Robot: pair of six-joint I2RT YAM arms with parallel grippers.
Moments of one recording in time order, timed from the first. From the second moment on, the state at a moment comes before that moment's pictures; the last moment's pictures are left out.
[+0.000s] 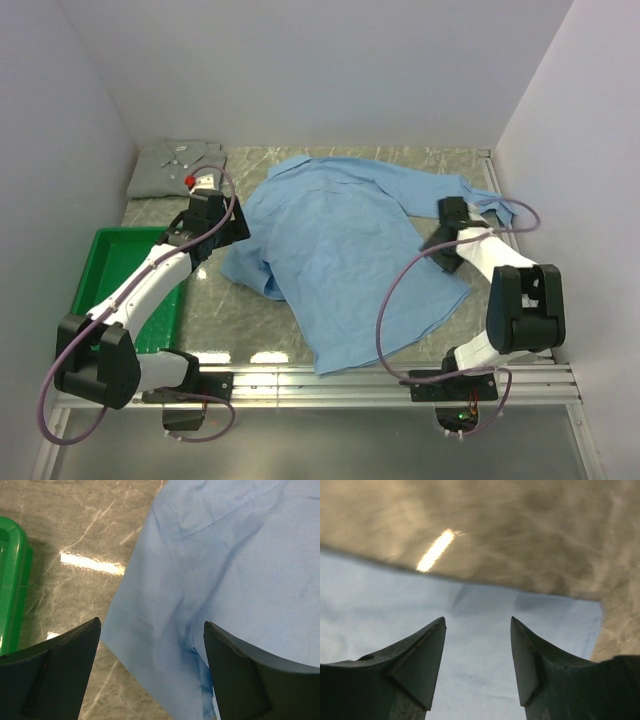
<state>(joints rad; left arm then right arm) -0.29 1.25 0.91 -0.38 -0.24 -0.49 -0.03 1.52 0.86 -0.53 0.22 0.78</state>
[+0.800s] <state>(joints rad) -0.29 1.36 0.93 -0.39 -0.22 -0.50 0.67 1.74 1.07 -0.61 0.12 0.58</state>
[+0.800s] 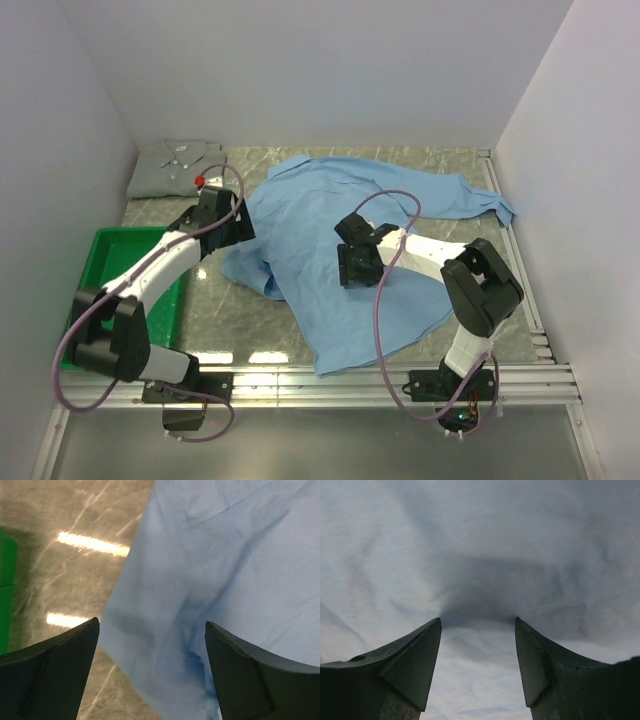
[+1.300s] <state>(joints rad) -0.28 1.92 1.48 -0.40 -0.24 -0.45 0.50 1.48 0.89 -0.62 0.16 0.67</state>
